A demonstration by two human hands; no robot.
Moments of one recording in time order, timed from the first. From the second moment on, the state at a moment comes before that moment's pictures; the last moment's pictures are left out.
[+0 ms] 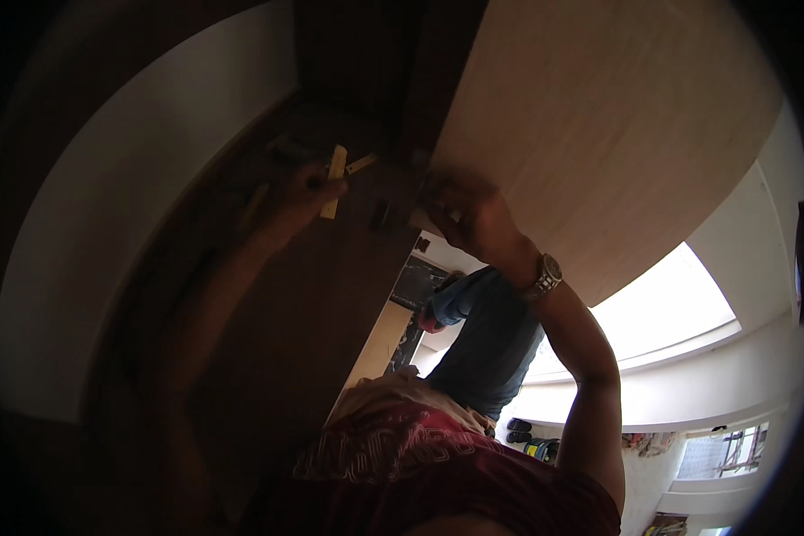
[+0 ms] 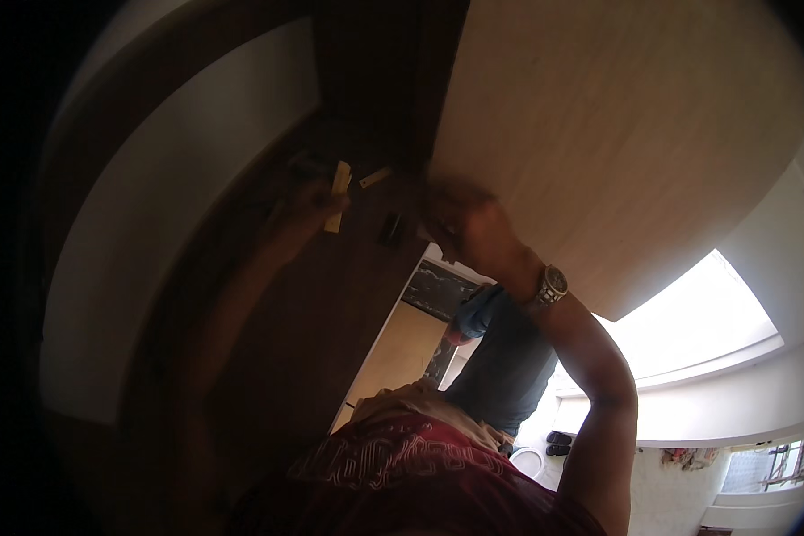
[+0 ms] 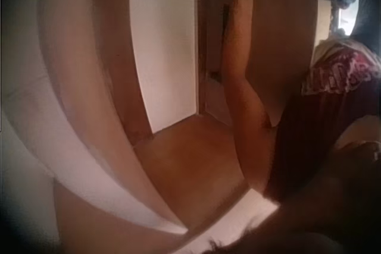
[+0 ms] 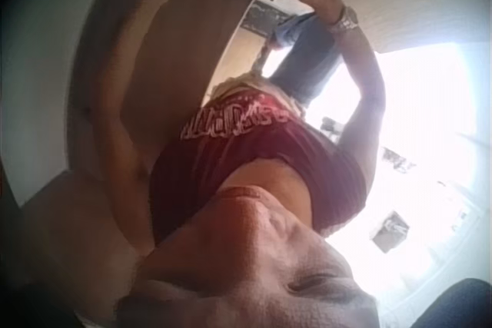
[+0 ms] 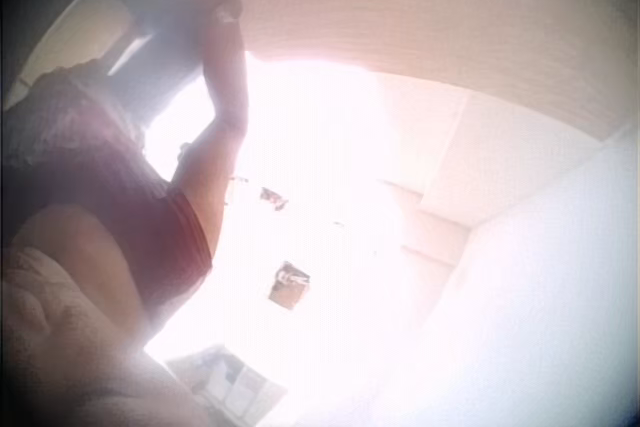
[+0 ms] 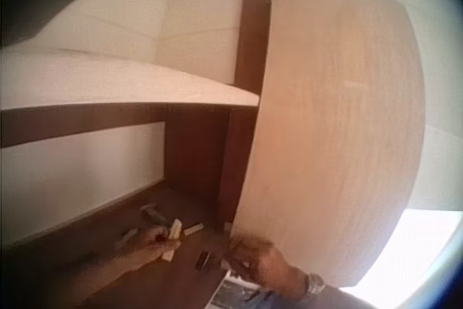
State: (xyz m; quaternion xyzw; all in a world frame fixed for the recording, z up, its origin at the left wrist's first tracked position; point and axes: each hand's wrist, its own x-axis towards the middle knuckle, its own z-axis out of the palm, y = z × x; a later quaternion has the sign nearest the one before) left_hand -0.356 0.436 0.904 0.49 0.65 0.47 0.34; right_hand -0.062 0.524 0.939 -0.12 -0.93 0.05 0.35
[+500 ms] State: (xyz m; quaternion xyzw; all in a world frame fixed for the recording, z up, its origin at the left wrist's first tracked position) left_hand -0.336 0.451 0.920 0.53 0.45 0.54 0.48; right_hand -0.061 0.515 0.948 -0.16 -0.92 0.07 0.35
